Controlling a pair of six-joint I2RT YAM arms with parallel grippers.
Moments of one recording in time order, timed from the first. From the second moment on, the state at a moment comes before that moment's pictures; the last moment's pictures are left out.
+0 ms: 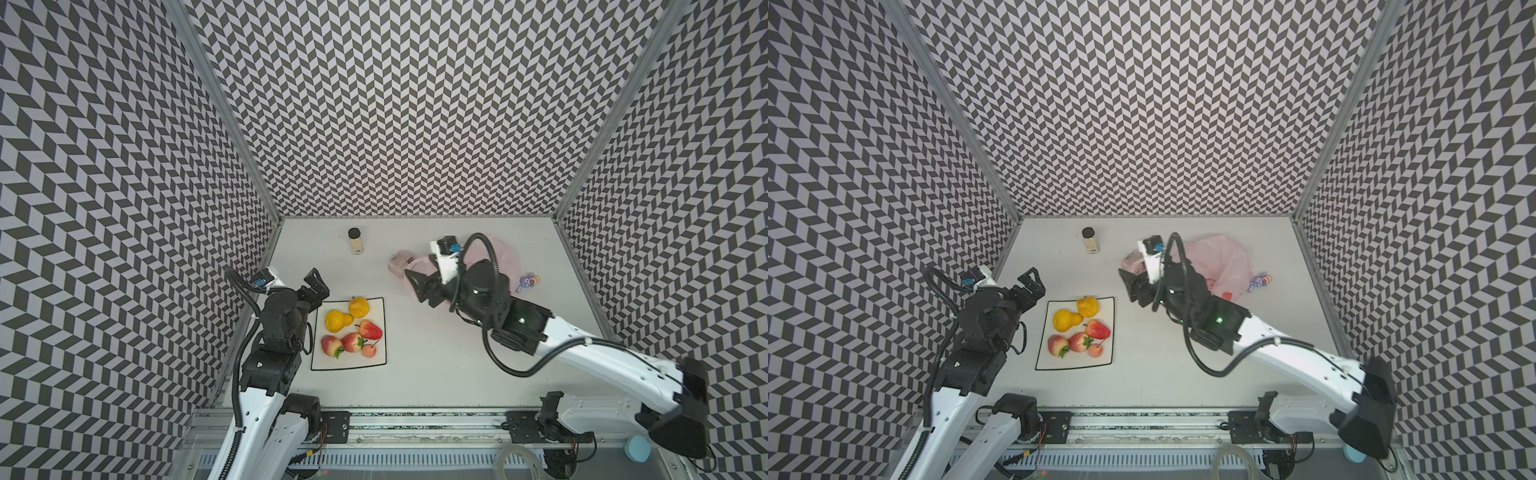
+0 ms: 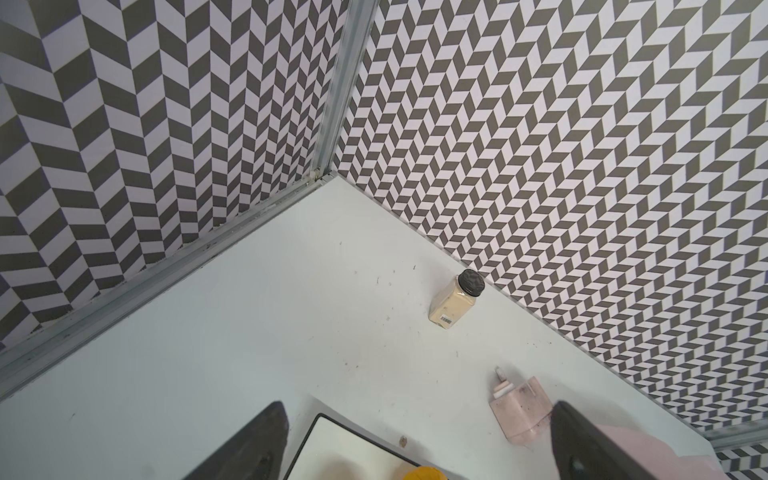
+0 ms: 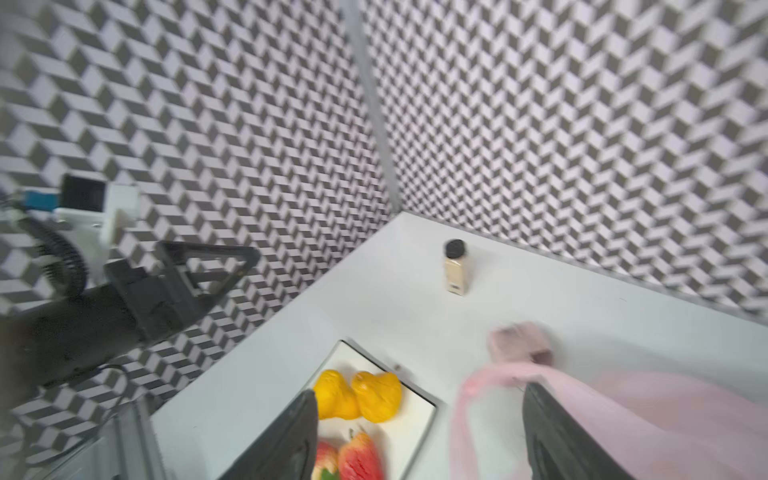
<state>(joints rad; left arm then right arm) -0.16 0.61 0.63 -0.31 -0.33 -0.60 0.91 1.15 1.01 -0.04 0.30 0.26</state>
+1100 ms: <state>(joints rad) -0.08 1.22 0.08 1.08 -0.28 -0.08 0.08 1.49 0.13 1.31 0.30 0.11</state>
